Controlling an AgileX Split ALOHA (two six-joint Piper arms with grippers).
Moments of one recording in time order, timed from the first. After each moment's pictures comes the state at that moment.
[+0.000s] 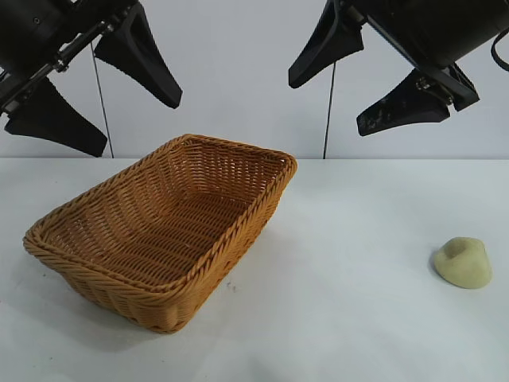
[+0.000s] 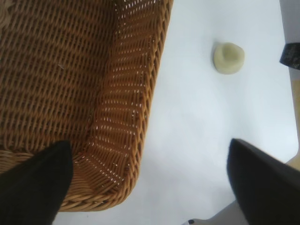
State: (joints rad) left arm -0.32 1.54 -1.08 -0.71 0.74 0.19; right arm 0.26 1.52 -1.04 0.84 0.67 -0.34
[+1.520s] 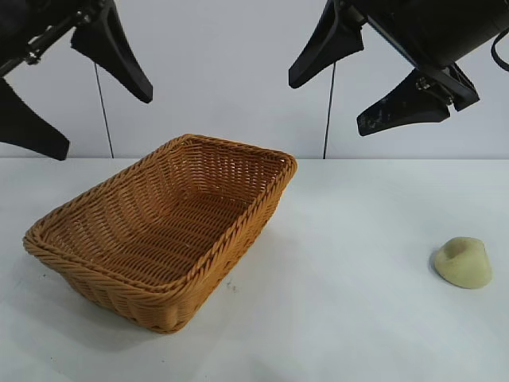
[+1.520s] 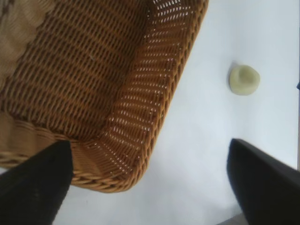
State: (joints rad) left arm -0.32 1.38 -0.98 -0.56 0.71 -0.15; right arm 0.26 1.52 -1.04 0.84 0.67 -0.34
